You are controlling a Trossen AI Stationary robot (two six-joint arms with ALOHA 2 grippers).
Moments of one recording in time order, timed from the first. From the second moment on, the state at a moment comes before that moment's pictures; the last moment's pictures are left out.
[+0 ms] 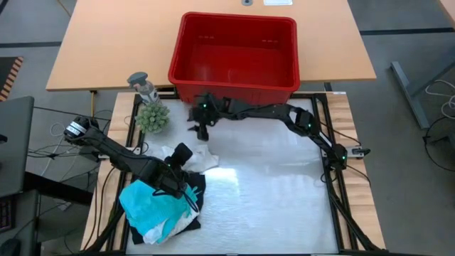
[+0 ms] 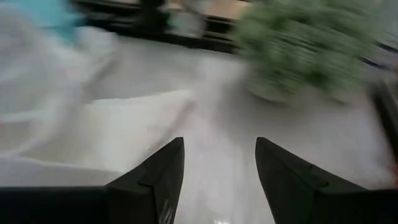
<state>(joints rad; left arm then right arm) -0.47 1.41 1.03 -1.04 -0.81 0.44 -0.26 2.34 2.06 -0.28 -0.29 -0.30</state>
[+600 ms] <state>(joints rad) -0.47 1.41 1.02 -1.22 -0.92 0.48 -0.12 2.34 2.06 -0.62 -0.36 -0.58</state>
